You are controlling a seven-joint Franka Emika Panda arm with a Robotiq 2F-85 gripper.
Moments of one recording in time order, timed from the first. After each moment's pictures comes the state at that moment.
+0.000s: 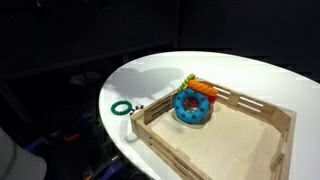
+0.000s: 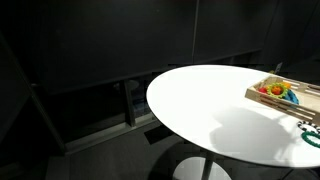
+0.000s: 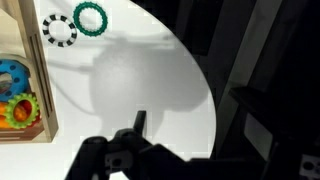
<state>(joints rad) 0.15 -0.85 0.09 -2.67 0.23 1.97 0.01</state>
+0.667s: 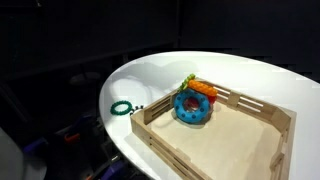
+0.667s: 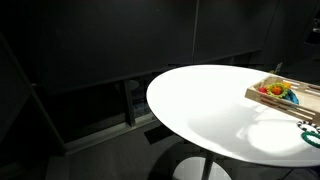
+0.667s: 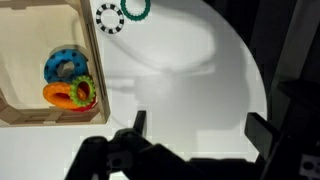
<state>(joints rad) 0.04 -0.65 0.13 -2.46 0.06 1.91 0.13</state>
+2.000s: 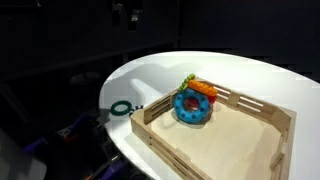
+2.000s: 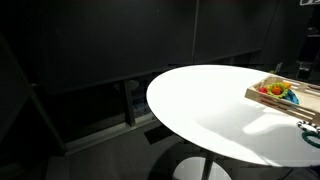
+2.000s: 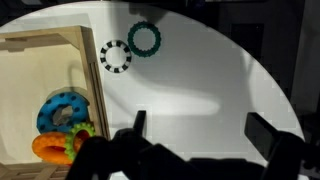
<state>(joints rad) 0.02 -0.49 0.10 -2.51 0.04 1.92 0.14</state>
